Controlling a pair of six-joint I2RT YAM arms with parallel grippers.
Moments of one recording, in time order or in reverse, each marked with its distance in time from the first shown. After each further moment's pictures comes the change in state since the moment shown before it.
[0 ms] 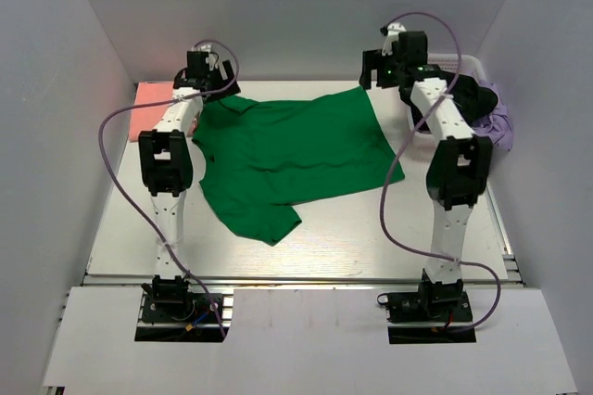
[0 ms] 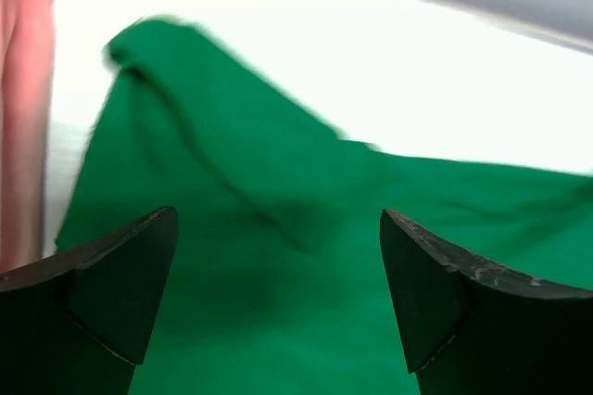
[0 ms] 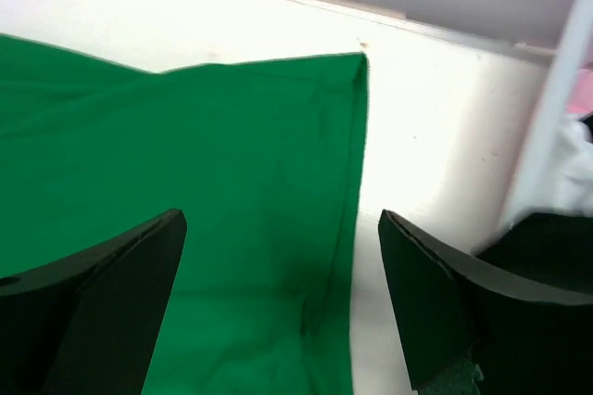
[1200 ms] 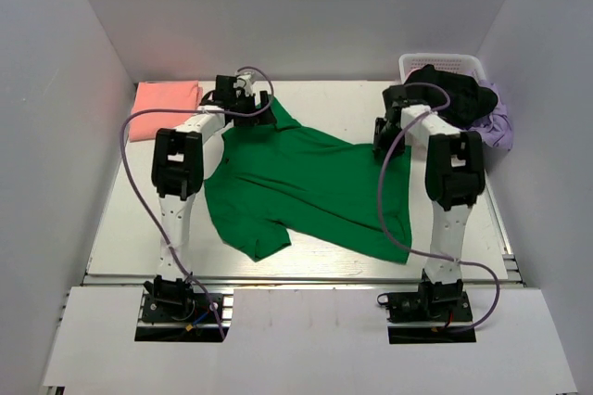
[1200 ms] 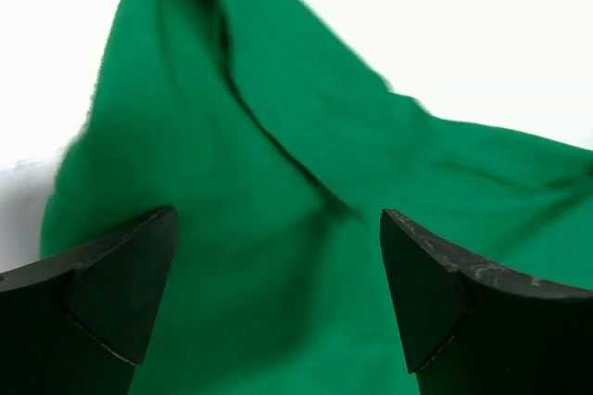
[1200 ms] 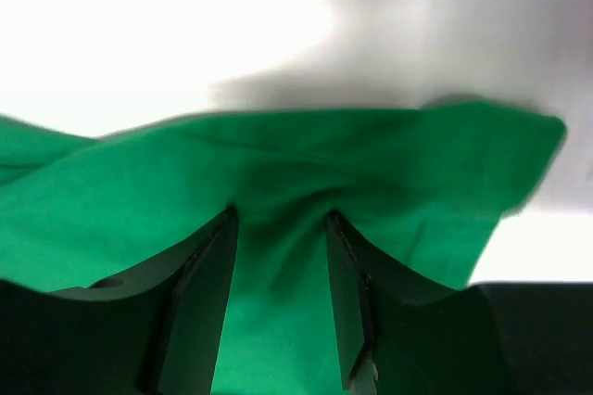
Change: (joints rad) left arm -0.126 -0.124 -0.345 0.173 0.355 0.129; right arm 0.018 -0.127 -0.503 -0.259 0.229 0.279
